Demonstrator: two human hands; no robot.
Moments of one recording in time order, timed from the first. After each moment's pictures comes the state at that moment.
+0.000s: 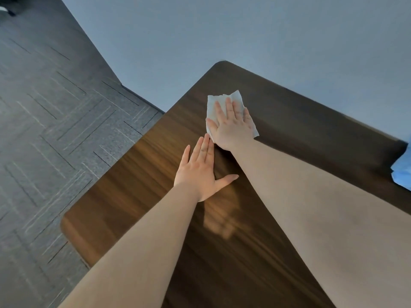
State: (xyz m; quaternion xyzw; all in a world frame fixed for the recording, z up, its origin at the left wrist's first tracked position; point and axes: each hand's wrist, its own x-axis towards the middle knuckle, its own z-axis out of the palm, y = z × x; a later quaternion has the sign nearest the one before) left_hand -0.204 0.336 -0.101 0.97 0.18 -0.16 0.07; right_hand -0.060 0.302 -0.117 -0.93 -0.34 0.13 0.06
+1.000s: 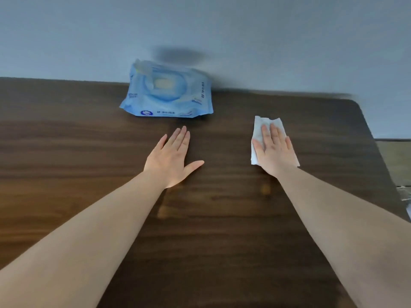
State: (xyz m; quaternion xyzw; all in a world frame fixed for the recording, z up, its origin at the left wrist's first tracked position) left_hand -0.133 -0.056 -0.087 0.96 -0.20 -0.18 0.02; right_hand -0.139 -0.339 -0.107 -0.98 0.10 0.16 0.02
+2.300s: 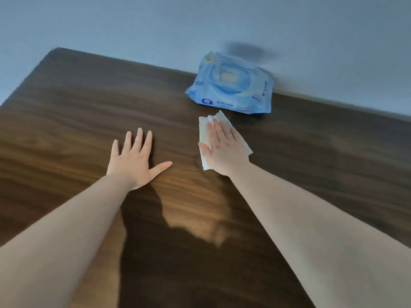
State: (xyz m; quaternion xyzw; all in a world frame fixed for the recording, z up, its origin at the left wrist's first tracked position) left_hand -0.214 0.098 -0.085 0.98 0.07 -0.19 -0.04; right_hand -0.133 -0.123 -0.114 -0.97 -0.22 0.13 0.04
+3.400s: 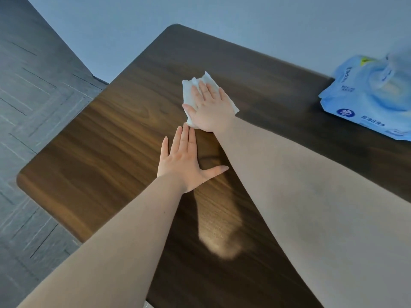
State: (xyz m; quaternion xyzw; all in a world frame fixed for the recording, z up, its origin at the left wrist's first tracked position) left_hand -0.261 0.216 -0.106 0.97 0.19 -0.15 0.06; right_hand -0.102 0.192 -0.124 -0.91 -0.39 0.11 0.05
